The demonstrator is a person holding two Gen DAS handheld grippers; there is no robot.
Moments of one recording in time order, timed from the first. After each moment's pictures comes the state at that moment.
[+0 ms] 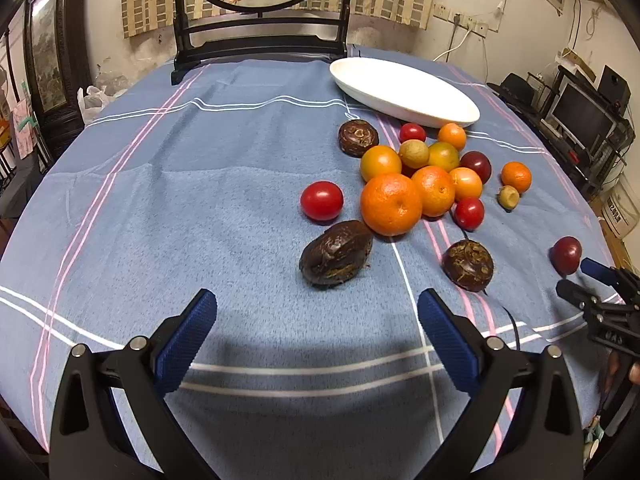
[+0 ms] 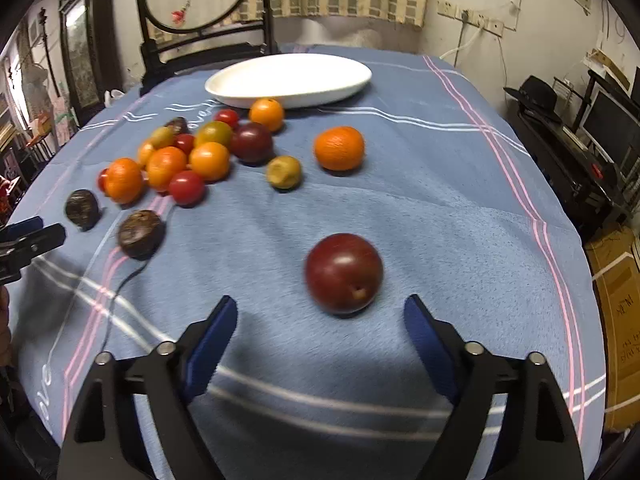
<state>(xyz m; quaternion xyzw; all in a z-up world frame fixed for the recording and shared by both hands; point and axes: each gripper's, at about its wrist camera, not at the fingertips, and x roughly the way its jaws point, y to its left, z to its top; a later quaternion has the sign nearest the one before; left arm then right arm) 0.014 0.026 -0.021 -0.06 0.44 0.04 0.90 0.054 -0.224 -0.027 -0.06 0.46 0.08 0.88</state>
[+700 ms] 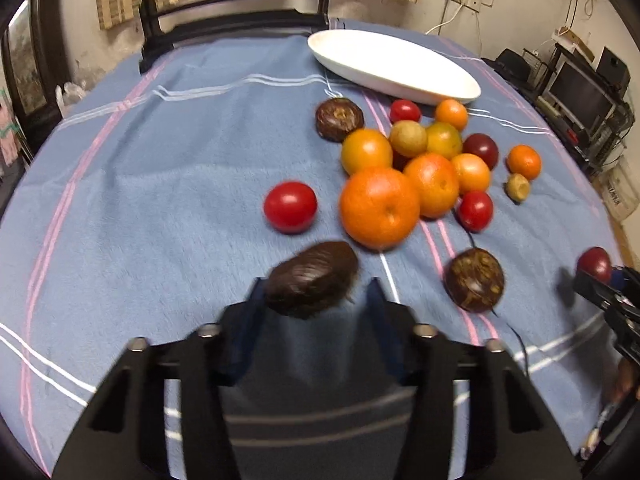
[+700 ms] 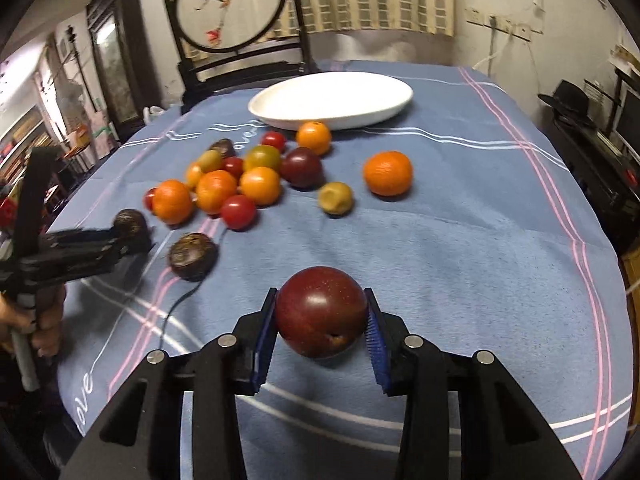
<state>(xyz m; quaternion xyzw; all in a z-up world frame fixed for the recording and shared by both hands) 0.056 0.014 -0.039 -0.04 0.47 0.03 0.88 0.053 -0.213 -0.017 -0.03 0.43 0.16 0.89</state>
